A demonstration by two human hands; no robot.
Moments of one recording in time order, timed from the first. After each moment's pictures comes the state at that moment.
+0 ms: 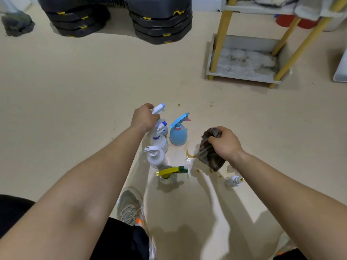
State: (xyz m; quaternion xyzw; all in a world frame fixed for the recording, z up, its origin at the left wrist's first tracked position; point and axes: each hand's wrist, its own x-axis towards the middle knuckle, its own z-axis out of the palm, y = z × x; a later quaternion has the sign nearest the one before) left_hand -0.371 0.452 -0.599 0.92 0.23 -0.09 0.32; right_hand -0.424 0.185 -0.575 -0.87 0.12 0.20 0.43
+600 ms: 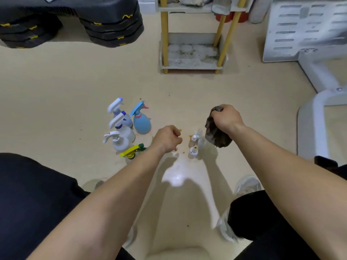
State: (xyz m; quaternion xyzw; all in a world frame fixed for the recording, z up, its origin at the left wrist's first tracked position) left_hand -0.497 0.245 -0.579 0.90 0.05 -0.22 0.38; right_hand -0.483 0.042 -0.505 -0.89 0.22 0.11 0.38
